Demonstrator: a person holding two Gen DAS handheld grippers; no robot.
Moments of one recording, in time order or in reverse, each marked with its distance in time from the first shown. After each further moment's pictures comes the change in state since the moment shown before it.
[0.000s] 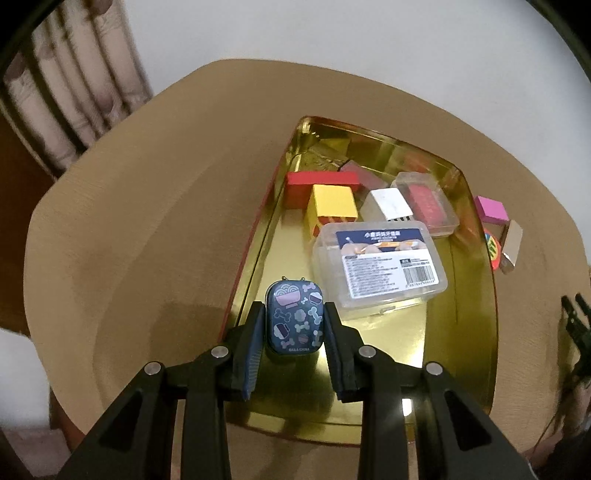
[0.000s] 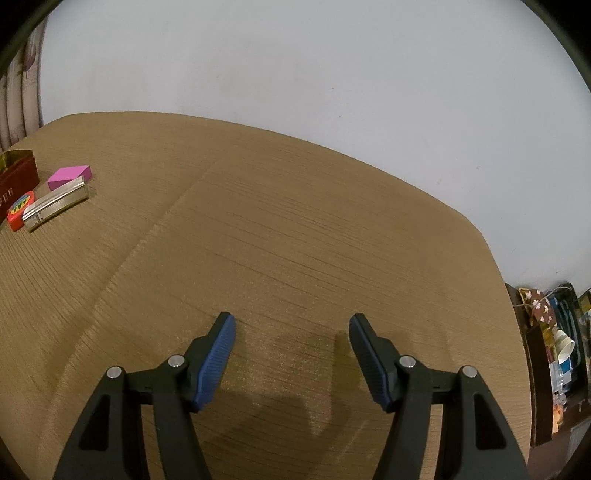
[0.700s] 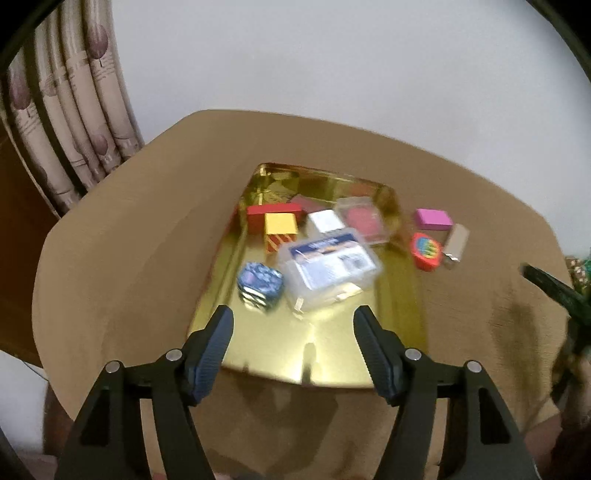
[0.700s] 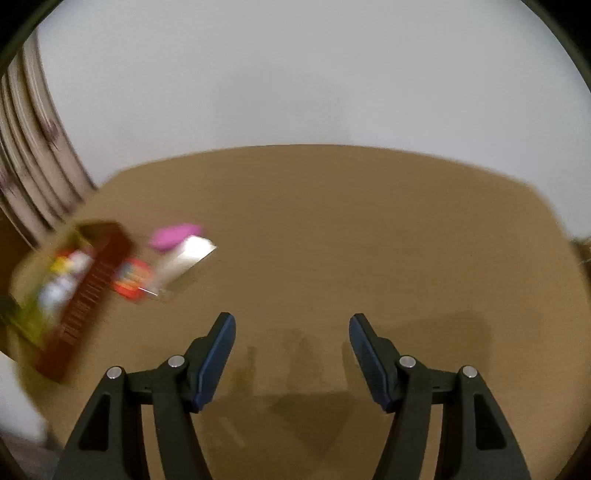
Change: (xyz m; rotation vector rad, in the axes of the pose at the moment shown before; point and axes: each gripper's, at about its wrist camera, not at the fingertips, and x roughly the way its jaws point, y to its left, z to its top) left arm -0.073 -0.028 -0.040 0.047 -0.188 -0.069; right arm -0.052 0.077 0.055 0.254 0.039 0.397
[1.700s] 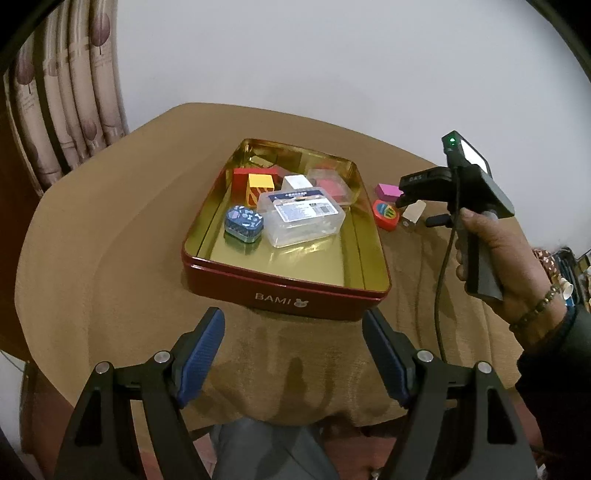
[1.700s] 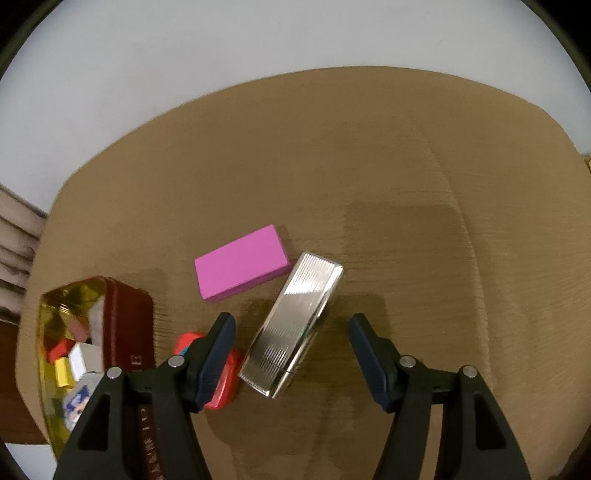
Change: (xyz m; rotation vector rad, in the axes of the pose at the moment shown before) left arm -0.029 0.007 -0.059 -0.009 -0.009 -0.119; right arm 0.119 0.090 0.049 0.247 0.304 -0.200
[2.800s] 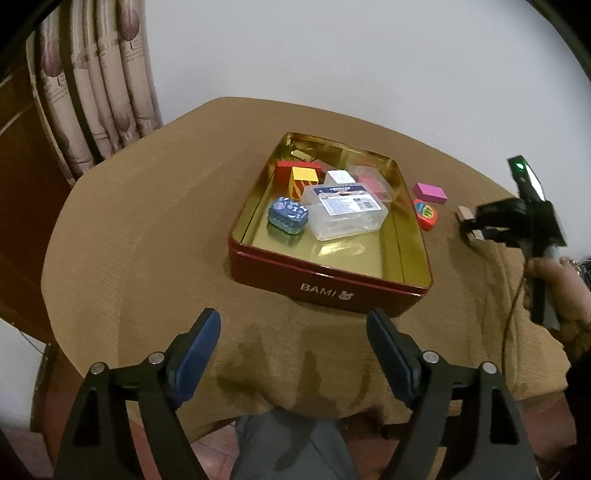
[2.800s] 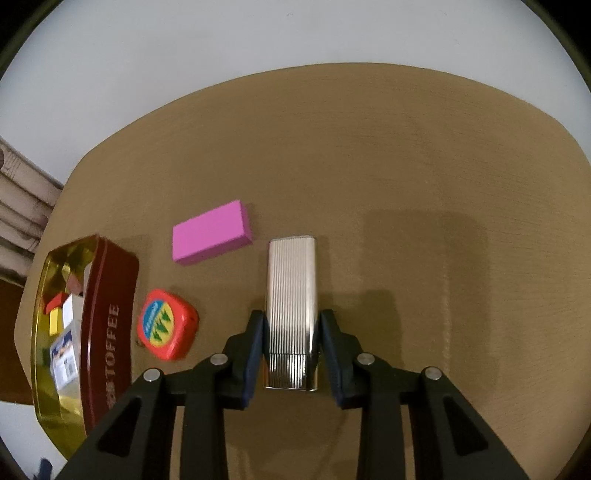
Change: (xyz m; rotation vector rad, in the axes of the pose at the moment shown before) left arm -0.002 0.015 -0.007 -0.047 0.012 0.134; right arm -0.033 -0.061 -0.022 -0.093 0.010 0.100
